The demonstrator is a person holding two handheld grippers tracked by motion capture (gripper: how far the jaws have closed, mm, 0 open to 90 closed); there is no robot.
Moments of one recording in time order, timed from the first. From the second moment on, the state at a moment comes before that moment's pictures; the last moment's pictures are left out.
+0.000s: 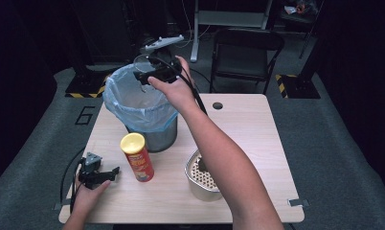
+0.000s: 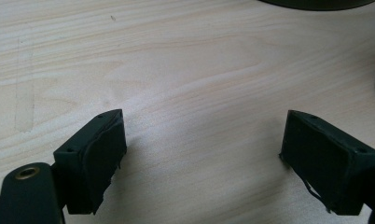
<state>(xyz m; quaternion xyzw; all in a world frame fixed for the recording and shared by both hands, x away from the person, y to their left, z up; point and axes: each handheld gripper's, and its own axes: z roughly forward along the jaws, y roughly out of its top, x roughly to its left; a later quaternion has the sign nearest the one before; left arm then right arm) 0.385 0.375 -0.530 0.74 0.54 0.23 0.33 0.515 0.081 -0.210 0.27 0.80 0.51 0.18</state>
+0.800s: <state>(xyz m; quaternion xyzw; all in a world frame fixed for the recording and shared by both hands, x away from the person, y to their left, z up) 0.379 0.372 -0.530 0.75 0.52 0.22 0.34 0.508 0.074 -0.232 0.27 0.81 0.48 0.19</state>
